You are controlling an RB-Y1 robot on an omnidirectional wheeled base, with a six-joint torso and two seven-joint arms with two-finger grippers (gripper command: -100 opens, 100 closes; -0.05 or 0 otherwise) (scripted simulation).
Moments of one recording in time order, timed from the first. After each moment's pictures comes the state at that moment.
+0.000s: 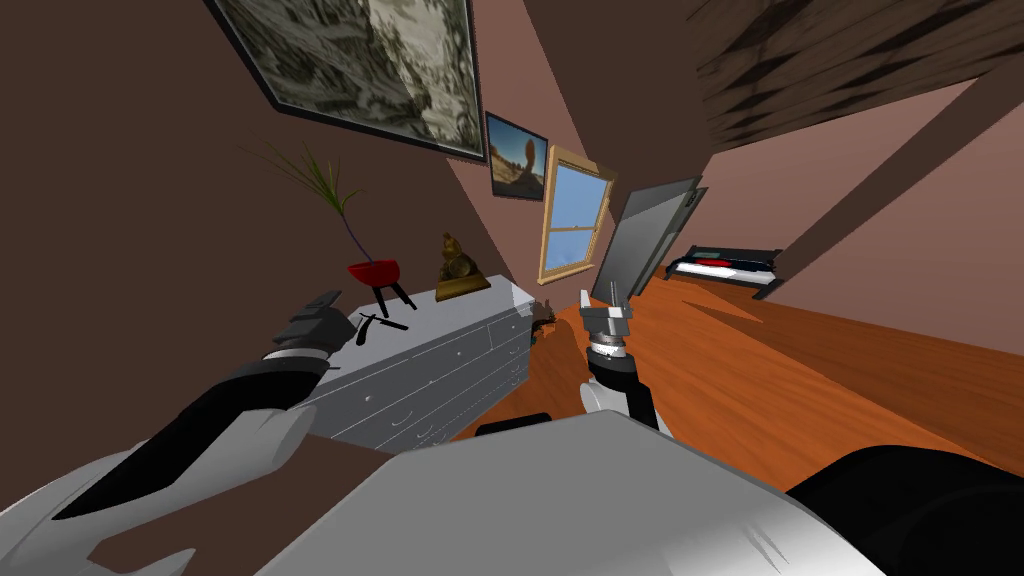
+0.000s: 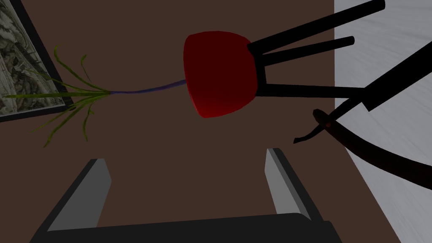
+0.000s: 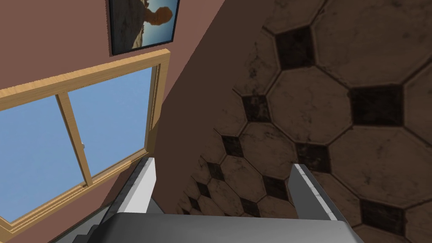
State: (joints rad) left arm 0.39 0.48 0.50 -2.43 0.14 0.46 0.30; right arm 0.53 0.03 0.07 -2.34 -0.05 -0.58 -0.09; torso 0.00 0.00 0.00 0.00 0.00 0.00
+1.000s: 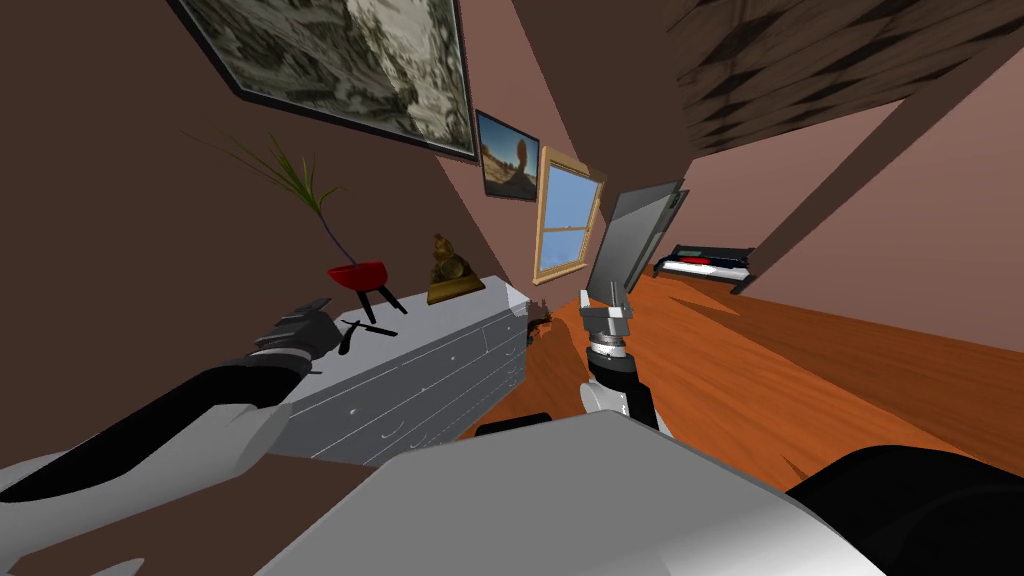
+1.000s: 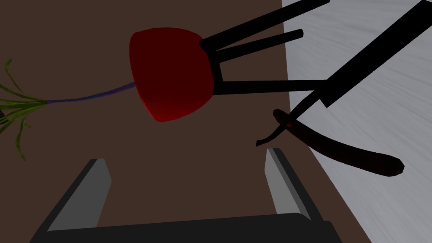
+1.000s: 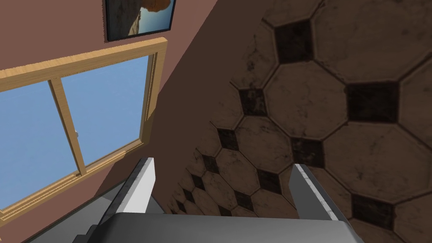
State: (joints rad) left arm 0.38 0.57 0.57 -2.44 0.20 0.73 0.34; right arm 0.53 0.03 0.07 -2.34 -0.05 -0.58 -0.09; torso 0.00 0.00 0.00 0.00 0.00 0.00
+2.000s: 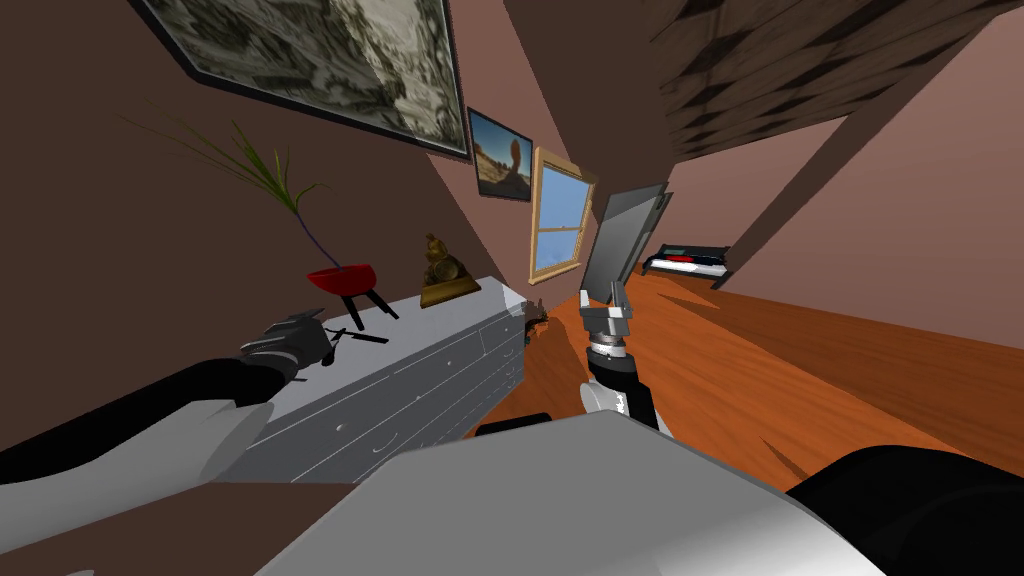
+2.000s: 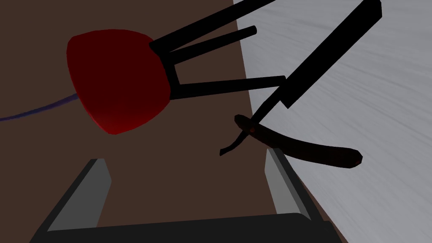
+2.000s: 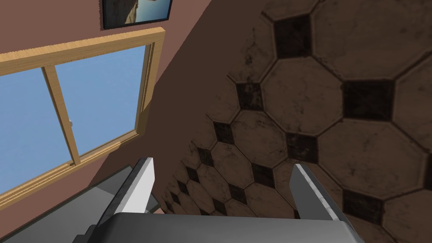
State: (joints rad) left arm 0.38 0.65 0.62 -2.47 0.27 0.99 0.38; right arm 0.53 0.03 0.07 -2.34 -0.05 -0.58 -0.09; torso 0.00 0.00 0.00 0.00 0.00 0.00
